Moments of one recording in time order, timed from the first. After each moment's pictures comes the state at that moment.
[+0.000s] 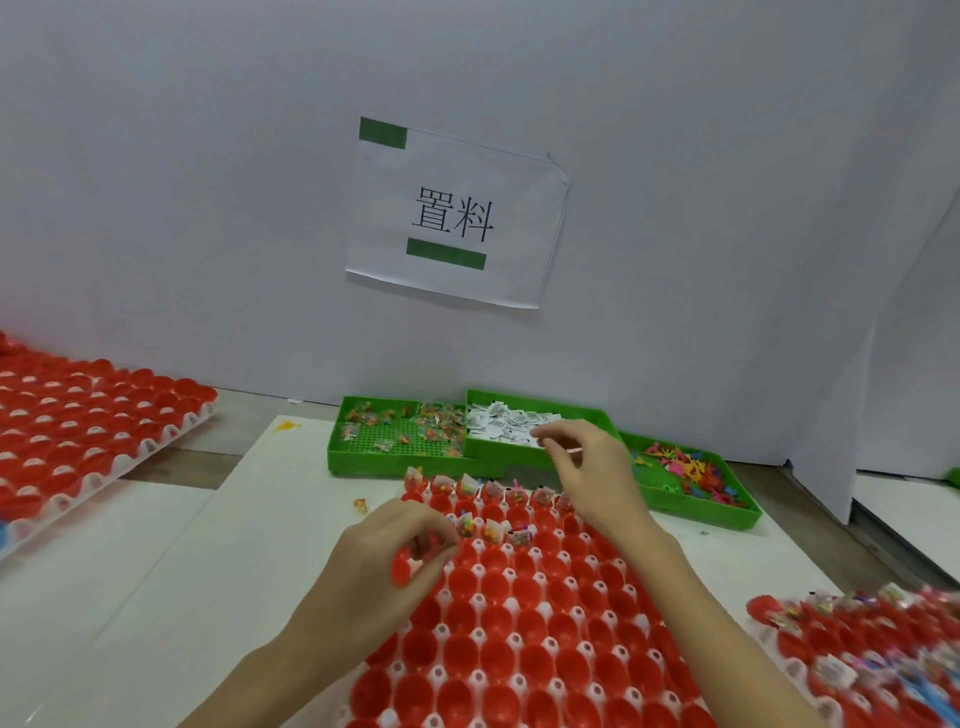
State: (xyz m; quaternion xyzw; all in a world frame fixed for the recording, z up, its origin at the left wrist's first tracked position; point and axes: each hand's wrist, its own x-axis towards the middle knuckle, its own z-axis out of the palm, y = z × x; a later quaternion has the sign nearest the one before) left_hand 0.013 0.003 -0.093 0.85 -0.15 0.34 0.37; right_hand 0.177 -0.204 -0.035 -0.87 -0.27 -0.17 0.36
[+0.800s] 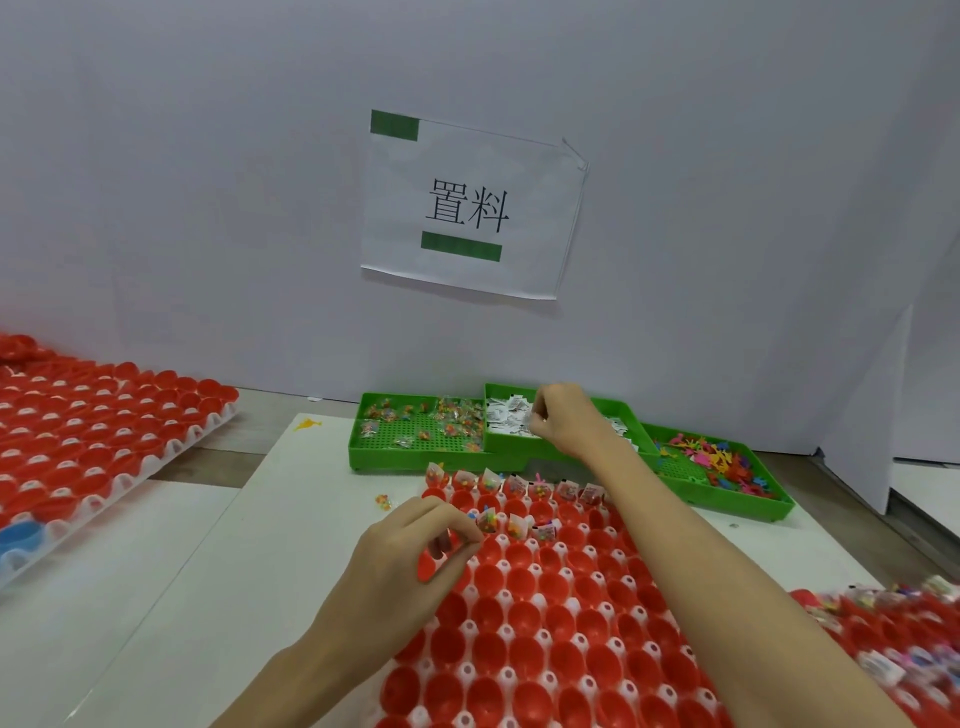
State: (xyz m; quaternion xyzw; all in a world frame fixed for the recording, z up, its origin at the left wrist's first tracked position) left_hand 0.012 0.003 -0.092 0.86 -0.14 0.34 0.36; right_hand 0.274 -0.148 -0.036 -0.94 -0.28 -0.09 0.15
